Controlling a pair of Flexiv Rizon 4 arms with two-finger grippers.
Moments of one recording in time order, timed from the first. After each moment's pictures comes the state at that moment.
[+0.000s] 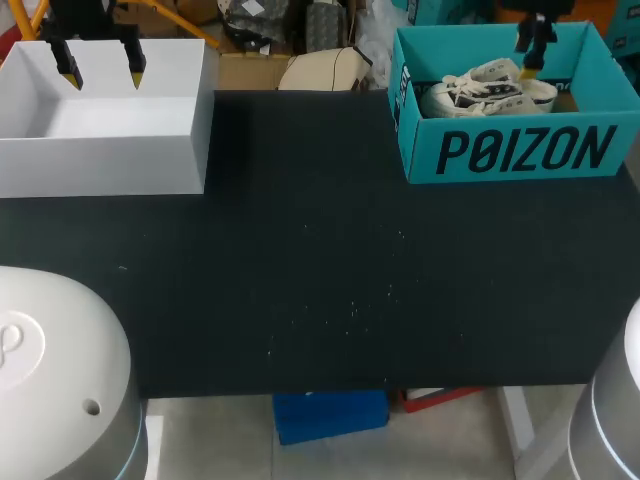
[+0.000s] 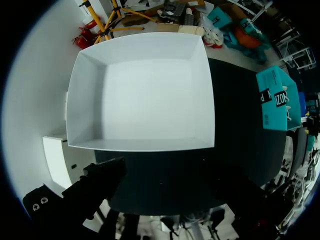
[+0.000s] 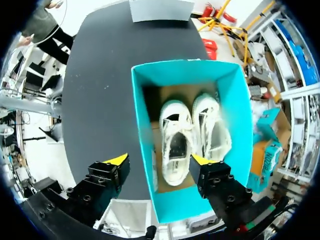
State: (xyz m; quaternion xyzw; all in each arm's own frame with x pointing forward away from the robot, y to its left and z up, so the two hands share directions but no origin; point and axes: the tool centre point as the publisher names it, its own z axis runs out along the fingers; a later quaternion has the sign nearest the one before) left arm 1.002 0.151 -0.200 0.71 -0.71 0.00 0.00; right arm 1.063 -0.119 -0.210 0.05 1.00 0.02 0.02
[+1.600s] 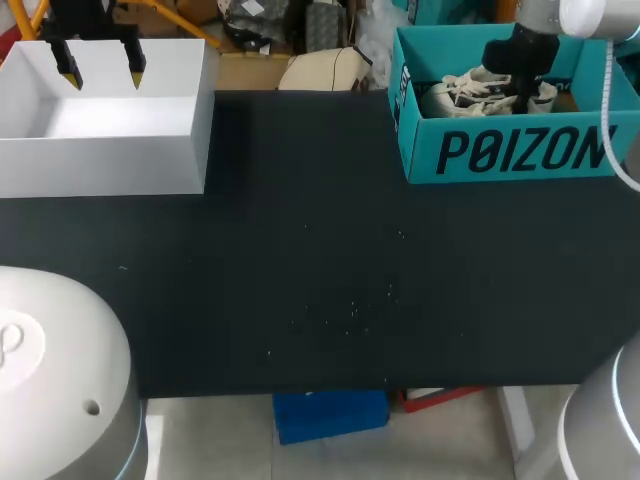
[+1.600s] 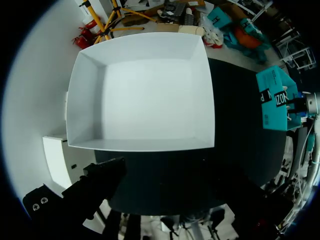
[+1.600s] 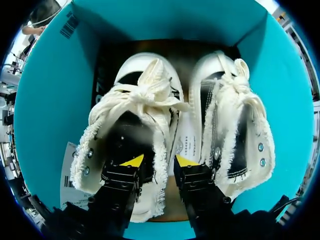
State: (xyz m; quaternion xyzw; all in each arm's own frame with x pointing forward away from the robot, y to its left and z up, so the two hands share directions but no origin) left arm 1.002 0.151 -0.200 0.71 -0.71 0.00 0.00; right arm 1.145 -0.159 -0.386 0.00 1.00 0.02 -0.02
